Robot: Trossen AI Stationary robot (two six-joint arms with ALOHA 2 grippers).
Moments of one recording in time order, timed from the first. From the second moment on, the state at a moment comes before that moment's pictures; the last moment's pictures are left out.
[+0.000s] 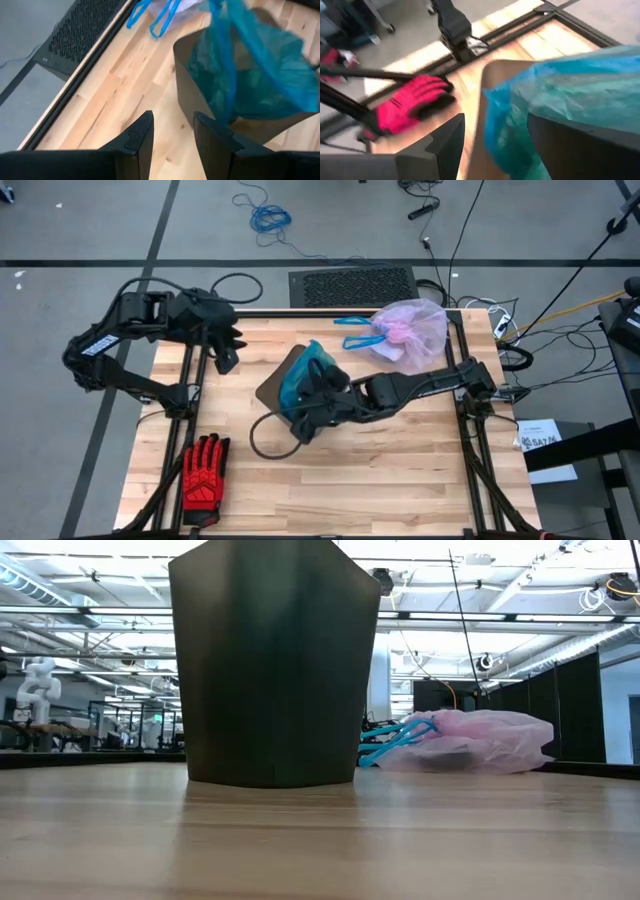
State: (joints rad) left arm 0.20 1.20 1.76 -1.44 -0.14 -0.23; right arm 0.27 1.98 2.15 -0.87 0.47 0.66
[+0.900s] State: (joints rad) left arm 0.24 1.10 1.59 -1.26 -0.13 -0.25; right arm 0.27 2.09 2.15 -0.81 0.58 1.06
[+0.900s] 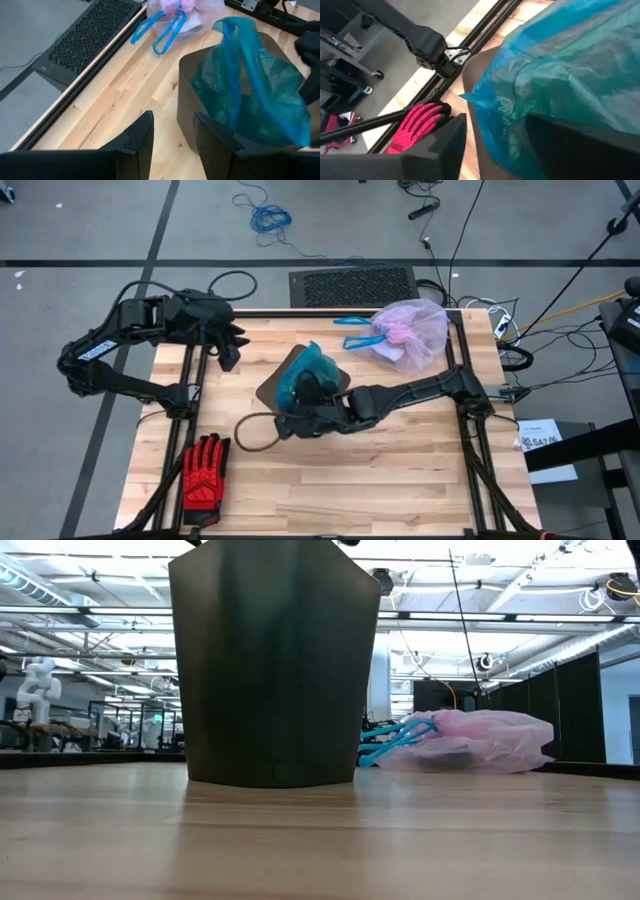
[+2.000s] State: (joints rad) left arm 0.25 1.19 1.50 -1.03 0.27 -0.18; right arm 0.28 1.90 2.15 -0.73 0.52 0.85
